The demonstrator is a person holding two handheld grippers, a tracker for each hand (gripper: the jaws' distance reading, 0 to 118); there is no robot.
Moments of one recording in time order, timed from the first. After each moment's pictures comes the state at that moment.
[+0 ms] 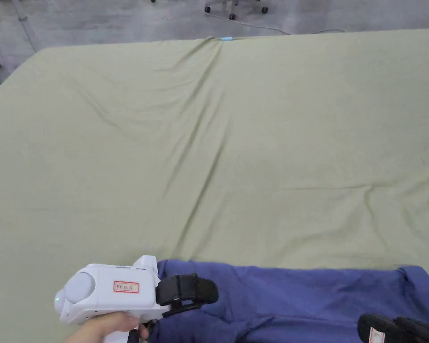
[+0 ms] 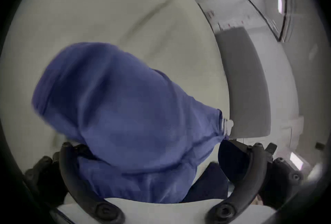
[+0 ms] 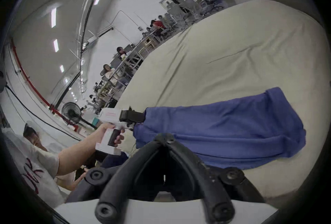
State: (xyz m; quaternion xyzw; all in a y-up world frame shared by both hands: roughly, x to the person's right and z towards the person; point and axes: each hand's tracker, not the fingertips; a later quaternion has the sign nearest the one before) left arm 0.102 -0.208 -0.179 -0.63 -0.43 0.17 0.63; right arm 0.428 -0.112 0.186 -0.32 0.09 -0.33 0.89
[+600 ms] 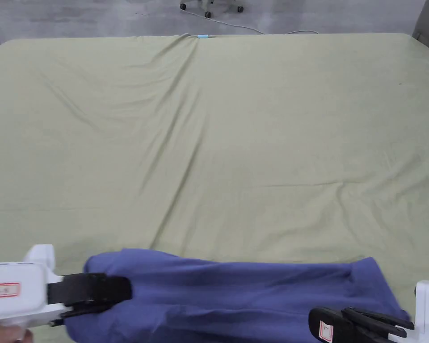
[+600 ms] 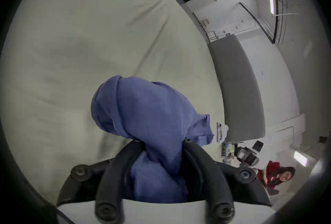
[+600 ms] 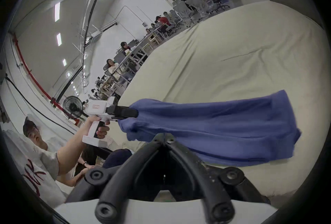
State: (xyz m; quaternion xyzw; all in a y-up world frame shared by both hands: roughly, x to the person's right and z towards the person) left arm -0.015 -0.112 -0.189 -0.58 -0.40 0.18 0.69; right arm 0.394 -0.089 0.173 -0.33 0.11 -0.30 0.89
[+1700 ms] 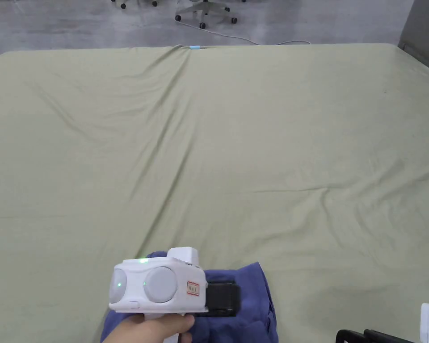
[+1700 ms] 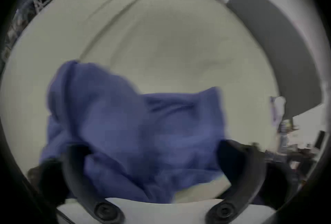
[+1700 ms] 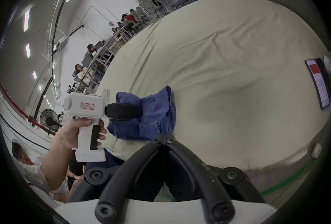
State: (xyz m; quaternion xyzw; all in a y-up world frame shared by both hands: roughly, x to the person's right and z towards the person) left arm 0.215 -0.149 -0.080 -0.55 -0.40 -0.02 0.73; right arm 0.418 -0.104 0.217 -0.39 -0.03 -0.33 0.86
